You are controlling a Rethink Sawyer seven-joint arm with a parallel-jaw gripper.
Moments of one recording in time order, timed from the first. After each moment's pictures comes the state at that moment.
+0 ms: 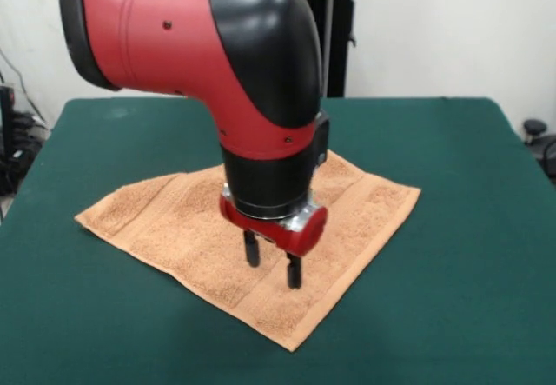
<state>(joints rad) -0.26 -0.29 0.05 1.15 -0.03 0.77 2.17</state>
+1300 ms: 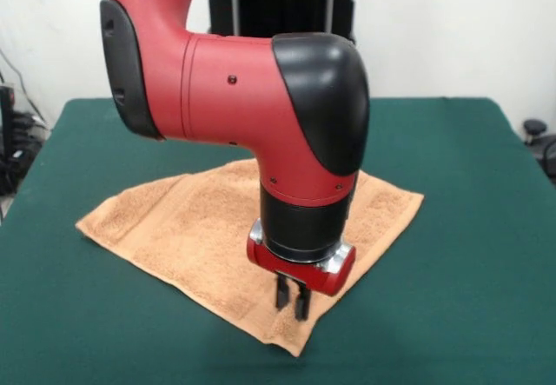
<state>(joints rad) -0.20 -0.19 0.07 0.99 -0.16 0.78 2.17</state>
